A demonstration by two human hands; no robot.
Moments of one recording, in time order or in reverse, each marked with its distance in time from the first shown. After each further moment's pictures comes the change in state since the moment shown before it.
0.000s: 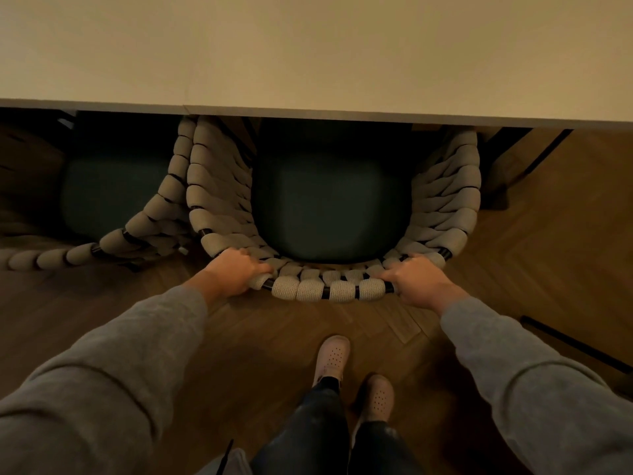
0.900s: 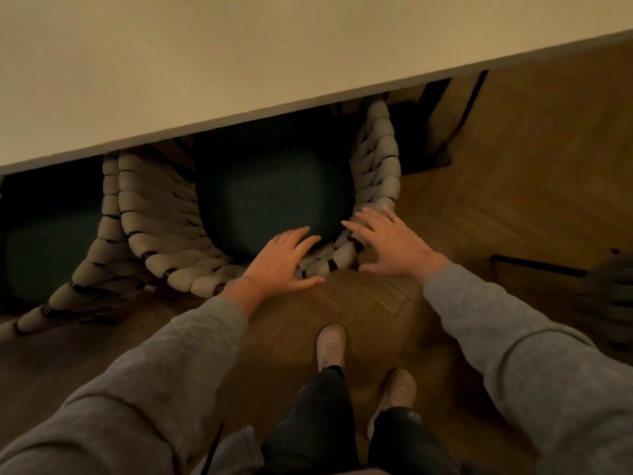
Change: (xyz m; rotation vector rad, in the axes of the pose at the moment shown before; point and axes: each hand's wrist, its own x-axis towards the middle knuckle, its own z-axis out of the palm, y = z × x) left_hand 0.030 0.107 -0.072 -0.335 0.412 0.217; right_hand -0.049 0.011 0.002 0.222 0.270 0.184
